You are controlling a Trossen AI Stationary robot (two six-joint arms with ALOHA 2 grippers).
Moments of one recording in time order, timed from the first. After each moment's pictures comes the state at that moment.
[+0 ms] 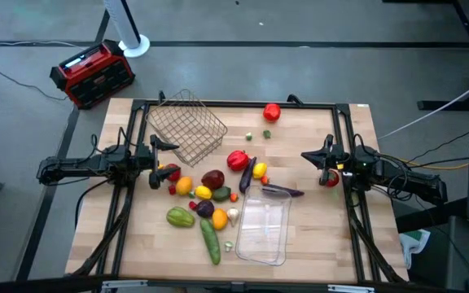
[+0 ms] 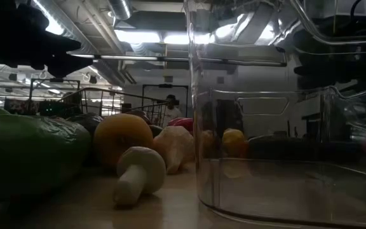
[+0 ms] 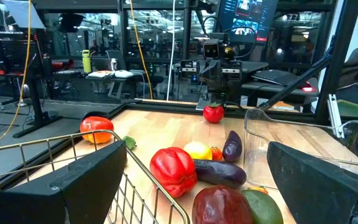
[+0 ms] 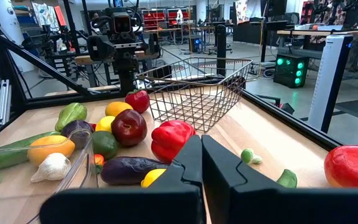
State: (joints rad) left arm 0.06 0.01 0.01 0.03 -0.14 -0.03; right arm -0.22 0.01 0.05 -0.06 -0.01 0.05
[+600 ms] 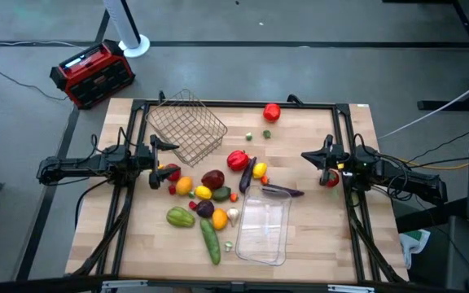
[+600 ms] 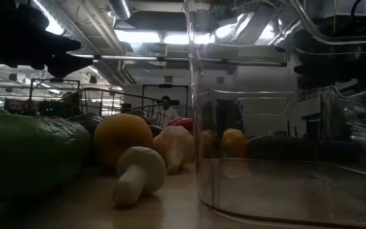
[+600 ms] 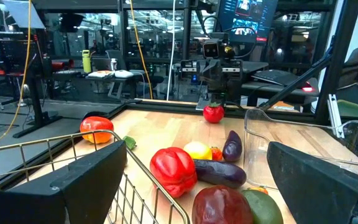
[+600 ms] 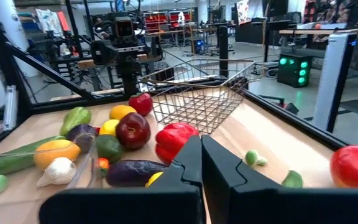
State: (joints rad) left arm 0.05 0.01 0.01 0.03 -0.14 -0.03; right arm -0.22 0.01 0.05 -0.05 -0.03 0.08
